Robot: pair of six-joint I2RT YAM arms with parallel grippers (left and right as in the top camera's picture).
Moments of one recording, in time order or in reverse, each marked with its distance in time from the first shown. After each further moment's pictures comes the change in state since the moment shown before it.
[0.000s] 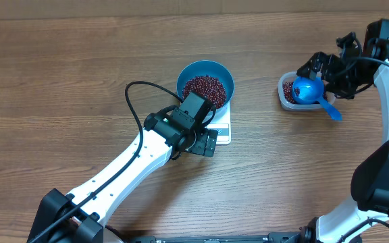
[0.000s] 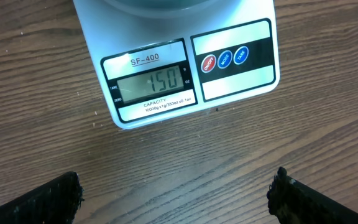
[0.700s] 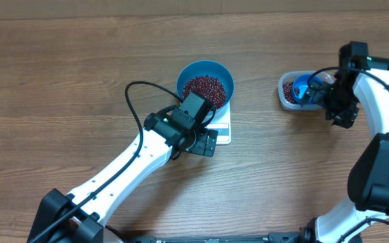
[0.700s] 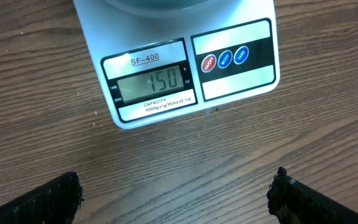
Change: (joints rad) left arm 0.000 0.000 0.000 0.000 0.000 0.000; right arm 0.044 0.000 -0.235 0.043 0.432 0.317
